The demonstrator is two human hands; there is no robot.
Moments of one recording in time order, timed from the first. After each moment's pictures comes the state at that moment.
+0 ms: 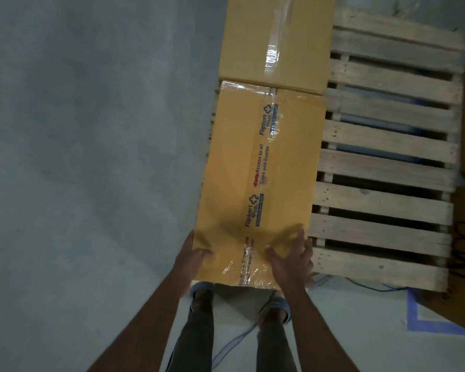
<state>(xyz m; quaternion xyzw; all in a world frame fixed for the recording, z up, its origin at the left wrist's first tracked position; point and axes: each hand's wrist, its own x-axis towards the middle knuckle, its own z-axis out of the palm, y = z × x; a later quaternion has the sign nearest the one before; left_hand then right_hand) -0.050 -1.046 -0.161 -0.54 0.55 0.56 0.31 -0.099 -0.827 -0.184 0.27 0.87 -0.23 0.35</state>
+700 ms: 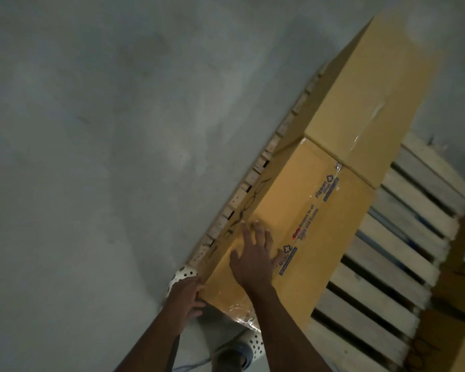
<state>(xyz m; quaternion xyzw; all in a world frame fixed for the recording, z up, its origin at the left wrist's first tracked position) 0.019 -1.085 -0.167 -0.69 0.27 0.63 0.24 -0.130 -1.012 -0.148 -0.19 0.91 0.00 0.36</state>
